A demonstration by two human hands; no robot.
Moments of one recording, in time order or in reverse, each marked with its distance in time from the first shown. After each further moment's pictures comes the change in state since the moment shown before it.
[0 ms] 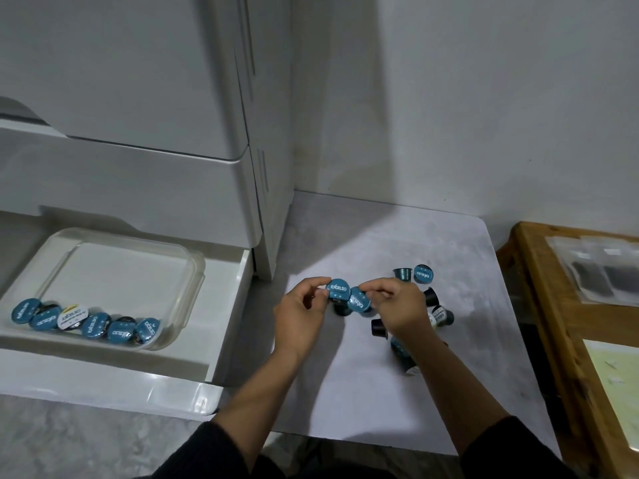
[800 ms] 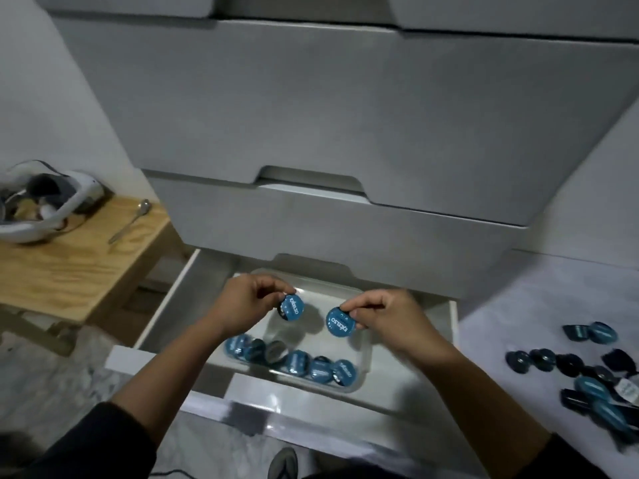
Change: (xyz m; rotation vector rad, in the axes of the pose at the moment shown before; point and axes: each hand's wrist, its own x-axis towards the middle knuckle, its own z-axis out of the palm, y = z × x) left_hand 0.104 -0.009 -0.386 0.466 -0.249 0.148; right_hand -0.036 -0.195 0.242 0.115 -0.410 -0.052
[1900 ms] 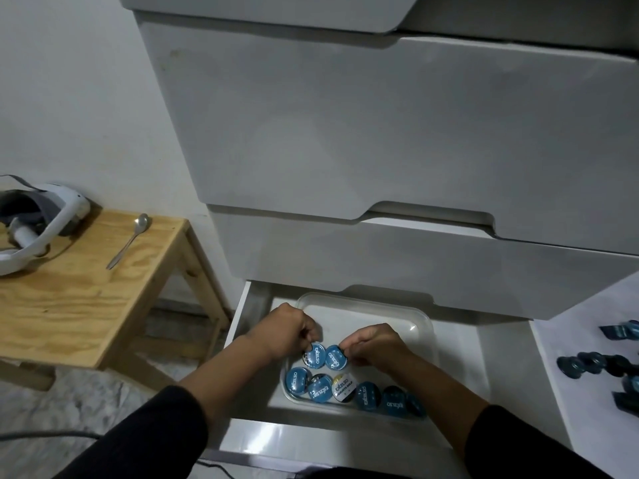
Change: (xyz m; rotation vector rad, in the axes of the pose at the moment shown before) left_hand 0.063 -0.091 -0.032 0.373 -0.417 0.195; right_hand 0.087 0.027 0.119 0.001 0.062 0.392
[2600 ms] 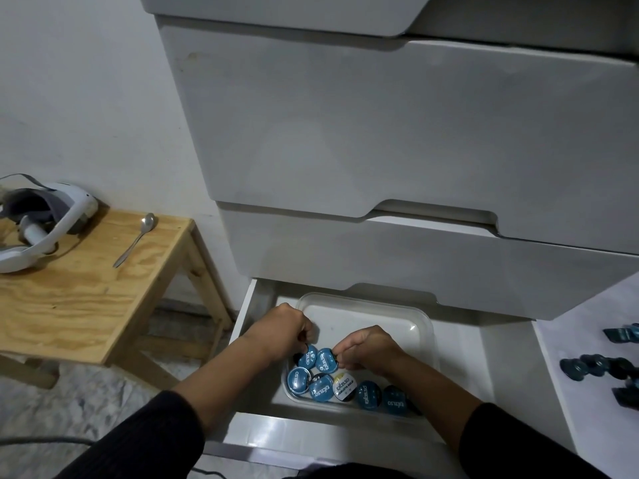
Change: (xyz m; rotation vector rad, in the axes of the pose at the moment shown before) left_hand -0.011 0.002 -0.004 0.111 0.003 -0.096; right_hand 0.002 -0.002 0.014 -0.044 -0.098 -0.006
